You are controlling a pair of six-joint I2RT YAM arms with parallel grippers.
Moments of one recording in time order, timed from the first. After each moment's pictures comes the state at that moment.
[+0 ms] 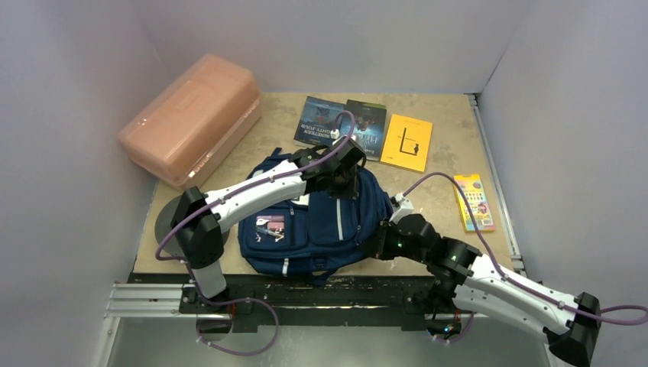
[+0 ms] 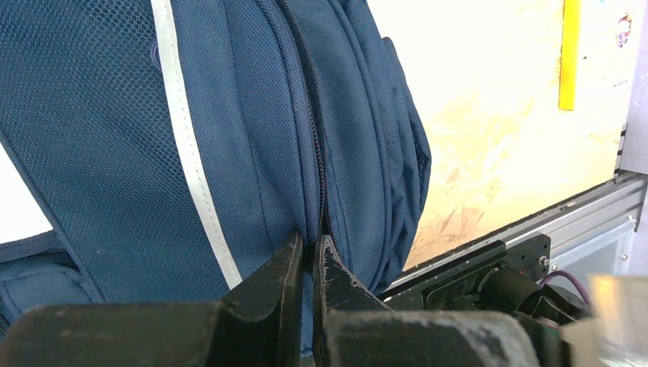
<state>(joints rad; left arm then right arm) -0.95 1.76 1.57 -0.75 -0.10 -0.80 0.95 0.63 0.40 -0.37 0.00 0.95</state>
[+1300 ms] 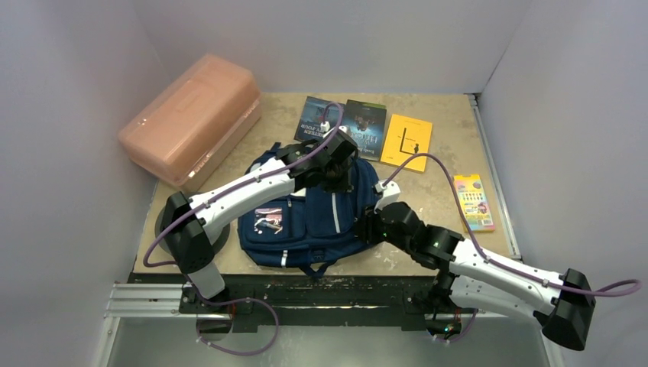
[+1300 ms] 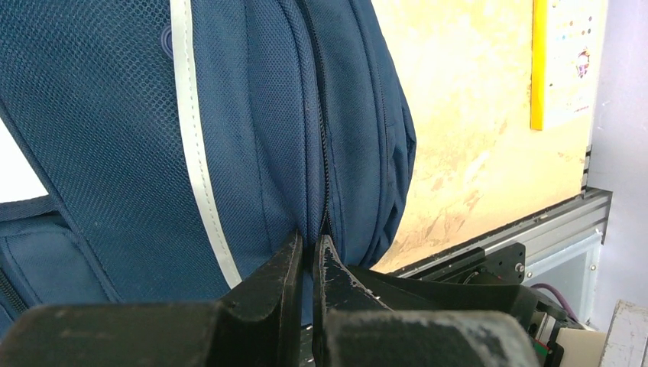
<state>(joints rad) -0.93 1.69 1.59 -0.79 -0.12 -0.82 0.97 0.85 0.55 -0.29 0.25 0.58</state>
